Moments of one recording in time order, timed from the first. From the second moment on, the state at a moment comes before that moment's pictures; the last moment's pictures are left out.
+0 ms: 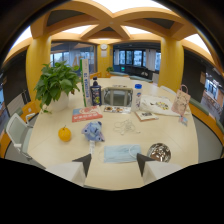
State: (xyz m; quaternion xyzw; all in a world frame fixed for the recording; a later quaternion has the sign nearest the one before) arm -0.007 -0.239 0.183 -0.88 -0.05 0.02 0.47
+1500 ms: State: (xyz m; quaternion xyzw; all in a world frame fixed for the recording) arm 0.053 0.026 0.055 -0.92 -0.03 -0.03 0.39
